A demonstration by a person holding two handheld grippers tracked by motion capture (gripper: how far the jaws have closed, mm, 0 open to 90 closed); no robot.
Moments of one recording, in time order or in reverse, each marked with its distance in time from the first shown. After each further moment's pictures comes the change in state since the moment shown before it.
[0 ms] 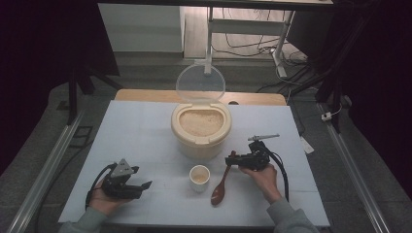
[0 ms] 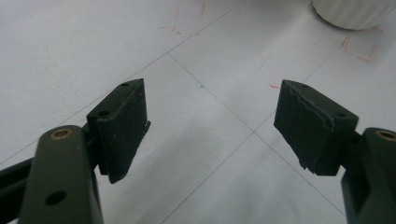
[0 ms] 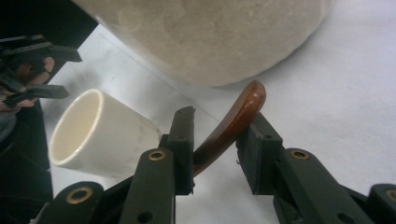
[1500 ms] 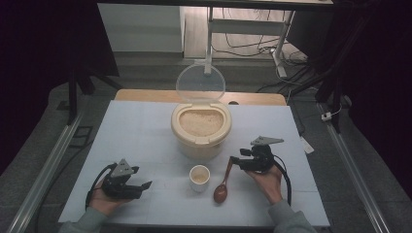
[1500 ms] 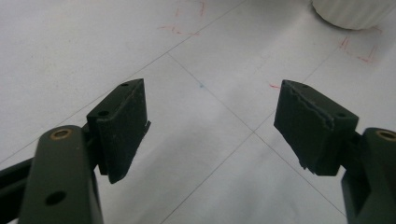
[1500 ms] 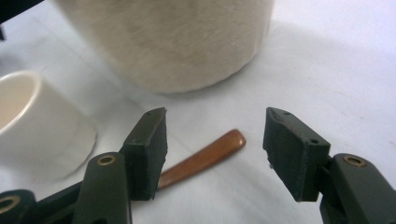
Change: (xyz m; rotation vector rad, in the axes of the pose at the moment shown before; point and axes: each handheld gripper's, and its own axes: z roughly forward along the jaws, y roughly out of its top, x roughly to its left) left arm 0.000 0.000 0.000 -0.002 -0.002 -0.001; right arm 0.011 -0.010 -0.018 -0.103 -0.247 -0.260
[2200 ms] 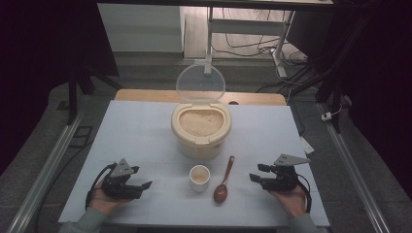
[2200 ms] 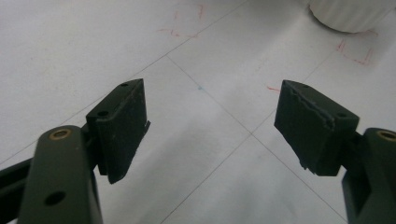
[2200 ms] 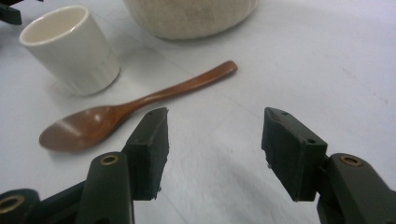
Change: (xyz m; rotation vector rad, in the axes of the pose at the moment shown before) left arm 0.000 0.001 -0.001 -0.008 -0.002 -0.001; right arm -0.007 -0.051 -0.063 -0.017 0.027 -0.045
